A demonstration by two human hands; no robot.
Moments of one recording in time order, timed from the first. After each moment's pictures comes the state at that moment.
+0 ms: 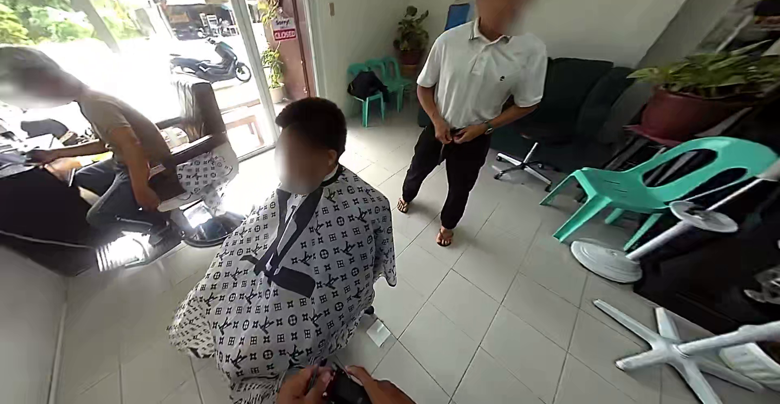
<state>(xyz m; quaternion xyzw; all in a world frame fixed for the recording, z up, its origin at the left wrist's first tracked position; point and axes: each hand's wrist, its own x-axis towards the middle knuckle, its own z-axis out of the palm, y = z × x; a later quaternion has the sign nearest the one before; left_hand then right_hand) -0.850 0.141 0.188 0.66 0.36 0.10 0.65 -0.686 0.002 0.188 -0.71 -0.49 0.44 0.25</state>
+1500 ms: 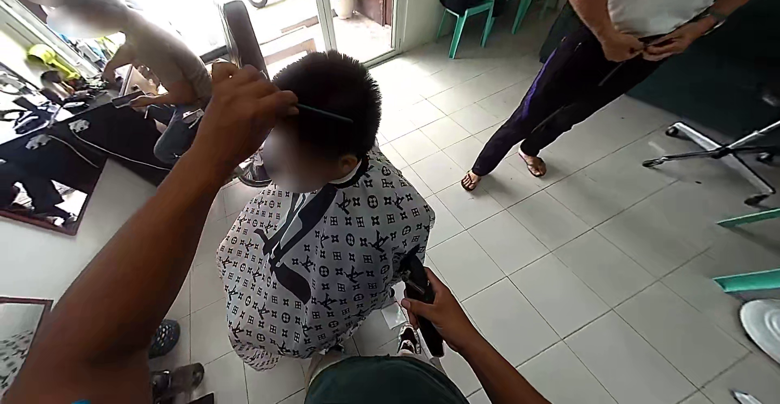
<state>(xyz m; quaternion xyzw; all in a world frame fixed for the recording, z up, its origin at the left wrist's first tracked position) -0.550 0.471 0.440 0.94 0.06 0.27 -0.18 -0.373 0.127 0.177 -0.54 -0.23 0.57 0.57</state>
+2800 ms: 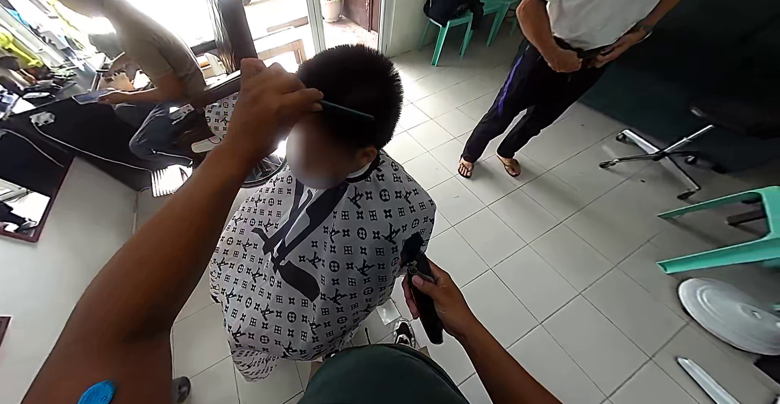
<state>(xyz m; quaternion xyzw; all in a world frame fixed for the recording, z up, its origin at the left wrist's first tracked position) -0.567 0.496 0.418 0.93 0.03 0.34 -0.15 -0.415 0.144 0.193 -0.46 -0.25 0.55 0.65</state>
